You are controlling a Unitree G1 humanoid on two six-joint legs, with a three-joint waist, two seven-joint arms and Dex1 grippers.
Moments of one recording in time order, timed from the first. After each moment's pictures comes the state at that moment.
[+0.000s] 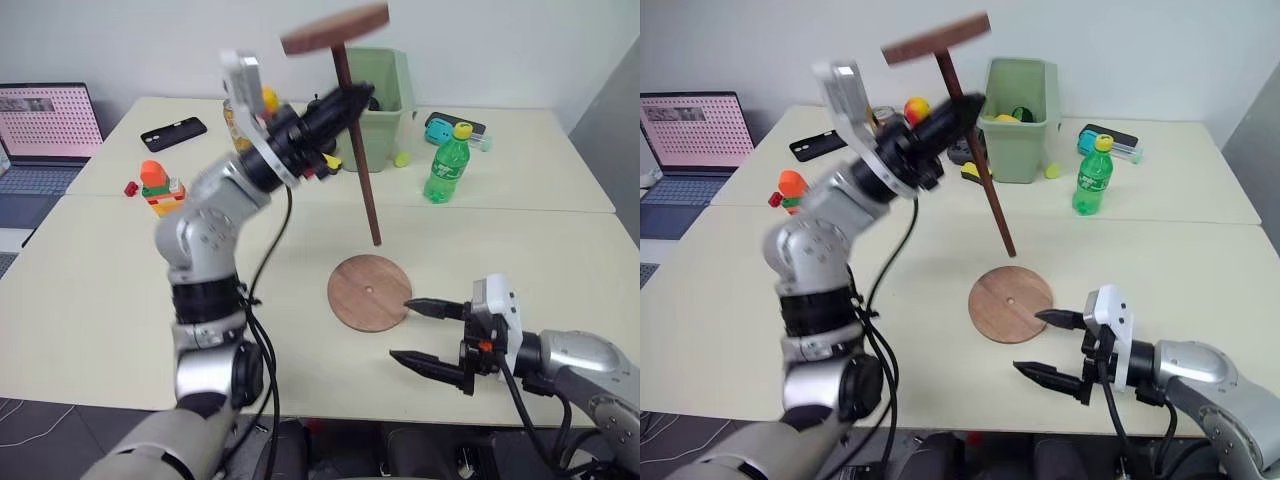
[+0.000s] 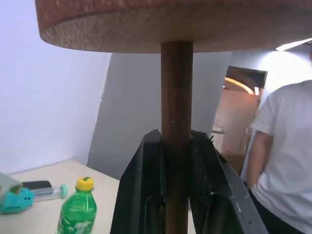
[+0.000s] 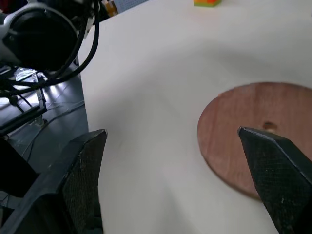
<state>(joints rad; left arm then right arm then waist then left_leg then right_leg) -0.82 0.10 0.25 -0.11 -0.66 0.70 -0.74 0.08 -0.70 -0.09 -0.74 0.74 0.73 0.79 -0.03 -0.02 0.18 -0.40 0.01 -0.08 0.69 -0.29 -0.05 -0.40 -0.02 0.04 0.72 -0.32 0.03</state>
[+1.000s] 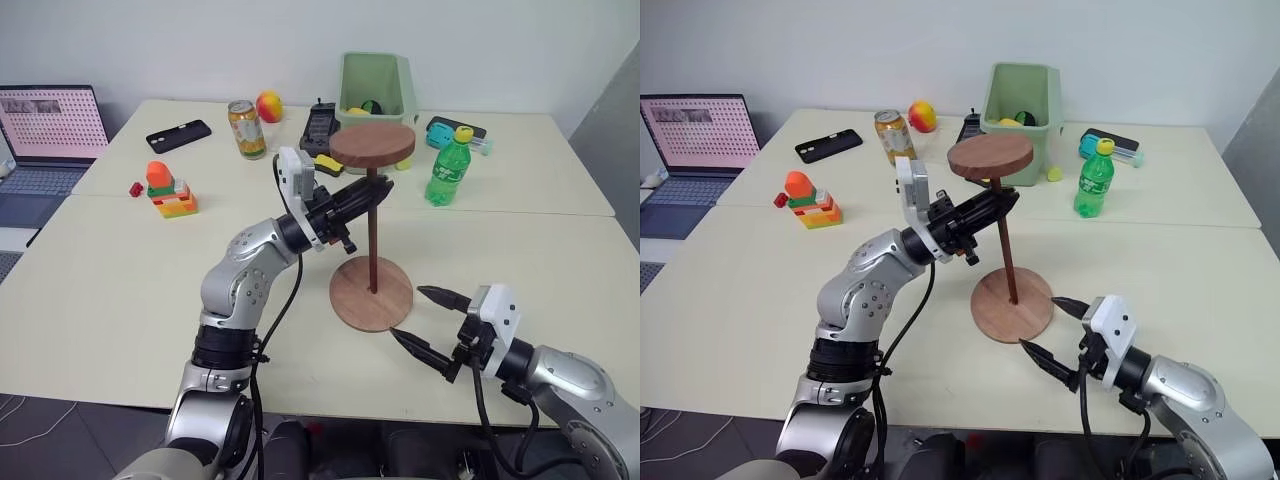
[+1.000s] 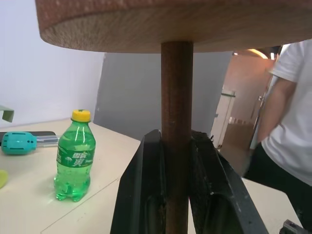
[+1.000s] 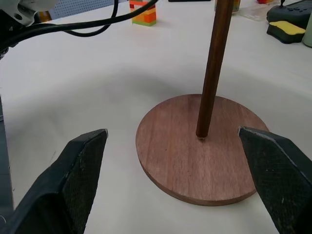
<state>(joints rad) -0.63 0.15 0.00 -0.01 -0.58 0.43 -0.82 0.18 -0.59 -0.03 -0.74 0.50 0.51 0.62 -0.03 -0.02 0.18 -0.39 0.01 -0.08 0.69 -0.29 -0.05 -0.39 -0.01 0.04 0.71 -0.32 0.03</state>
